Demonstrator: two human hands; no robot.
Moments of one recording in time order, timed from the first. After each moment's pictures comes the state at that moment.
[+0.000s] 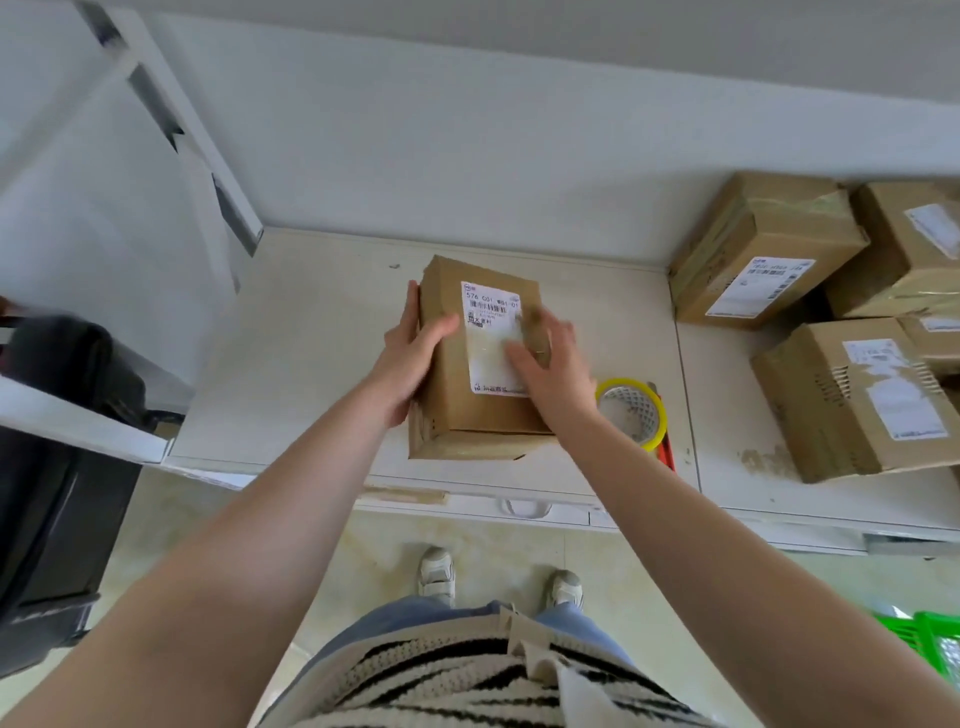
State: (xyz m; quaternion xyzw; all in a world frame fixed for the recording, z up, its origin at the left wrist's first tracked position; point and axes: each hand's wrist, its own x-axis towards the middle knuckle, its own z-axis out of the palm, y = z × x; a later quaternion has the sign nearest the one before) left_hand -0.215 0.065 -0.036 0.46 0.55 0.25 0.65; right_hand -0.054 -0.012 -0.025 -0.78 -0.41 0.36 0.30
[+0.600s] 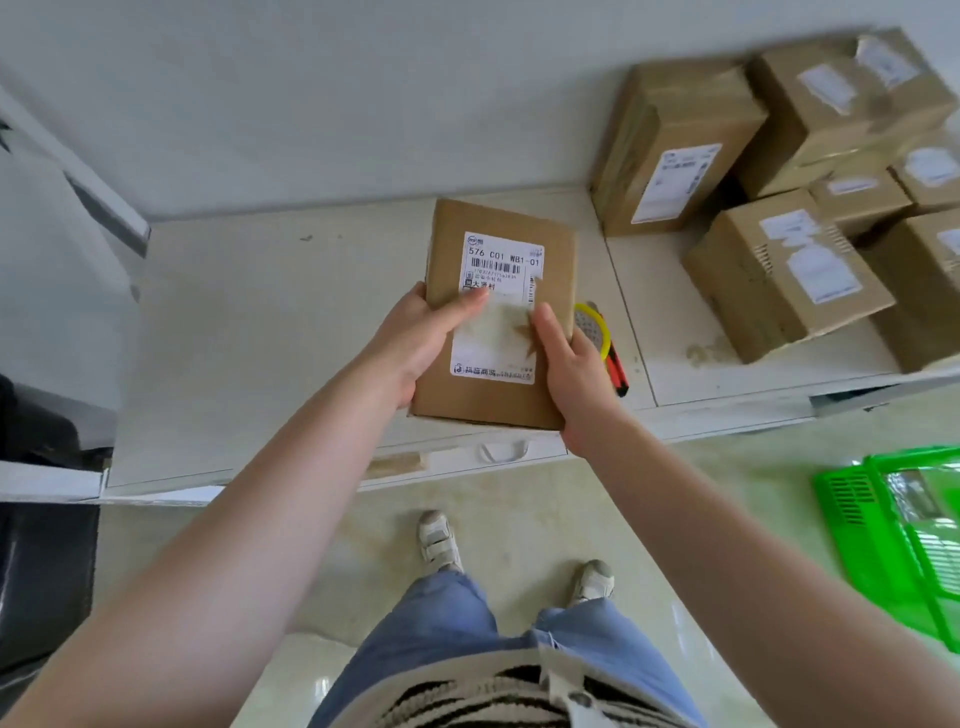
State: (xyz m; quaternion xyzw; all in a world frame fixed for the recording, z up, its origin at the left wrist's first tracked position) left_hand -0.157 0.011 0.000 0.48 0.48 0.17 0.71; right_hand -0.034 -0.099 -0.012 -0.68 -0.12 0.48 0.54
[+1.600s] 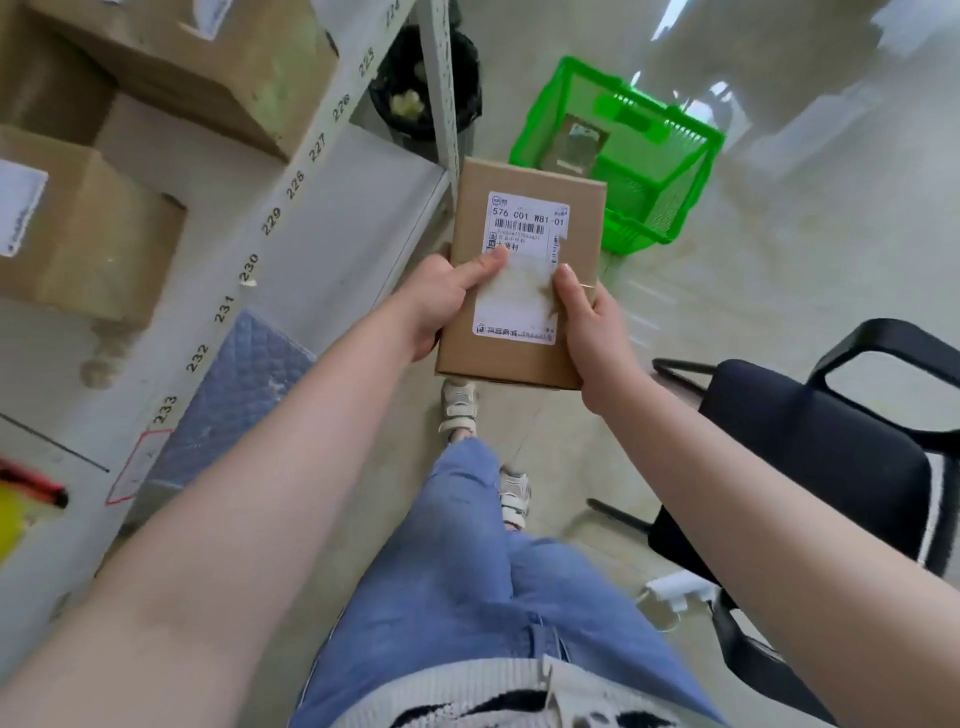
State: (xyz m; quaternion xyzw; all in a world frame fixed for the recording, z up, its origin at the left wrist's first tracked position) left_hand 0.297 -0.438 -0.100 0.61 0.24 -0.30 0.70; right_hand 0.274 -0.600 -0.119 -0.70 0.26 0.18 0.64
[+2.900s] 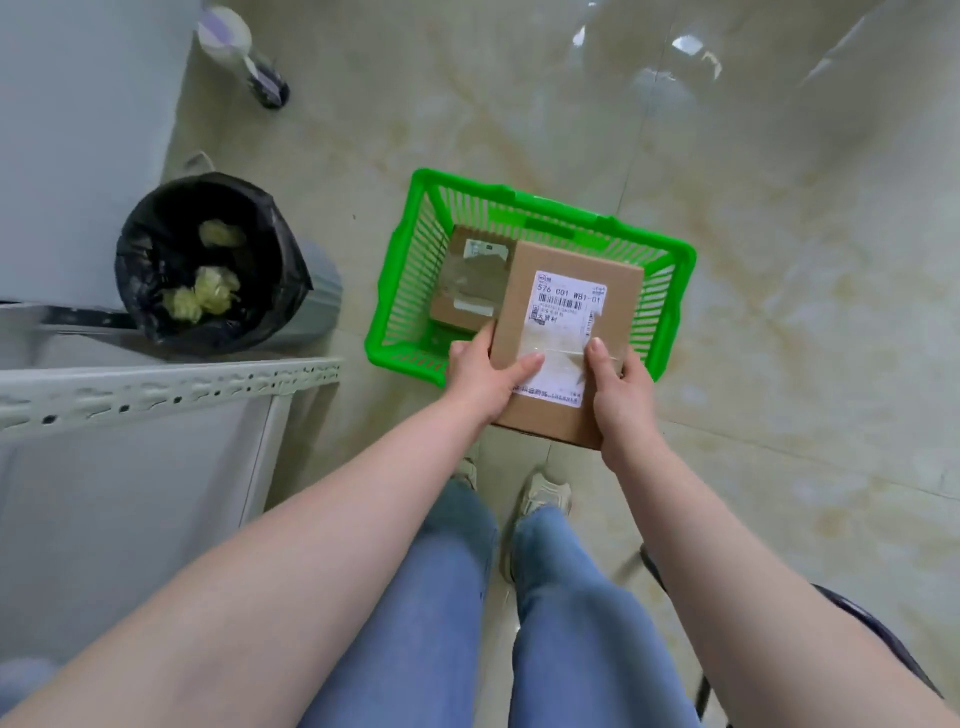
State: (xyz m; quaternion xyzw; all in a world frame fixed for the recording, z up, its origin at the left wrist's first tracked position) left_hand 0.752 -0.689 -0.443 0.79 0.21 -0.37 0.45; right_hand 0.715 -0.831 -0.445 -0.63 0.46 0.12 0.61
